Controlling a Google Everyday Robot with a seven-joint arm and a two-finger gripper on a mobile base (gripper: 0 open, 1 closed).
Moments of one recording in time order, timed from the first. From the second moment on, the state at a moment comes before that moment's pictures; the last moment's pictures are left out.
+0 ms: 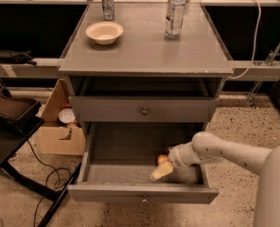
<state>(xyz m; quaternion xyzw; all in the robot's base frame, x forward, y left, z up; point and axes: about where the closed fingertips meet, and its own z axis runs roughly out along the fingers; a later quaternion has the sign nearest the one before) 0.587 -0.096 0.394 -0.42 0.84 0.25 0.24</state>
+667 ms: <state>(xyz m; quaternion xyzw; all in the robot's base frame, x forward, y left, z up) 0.534 -0.104 0.535 -0.47 0.83 0.23 0.22</state>
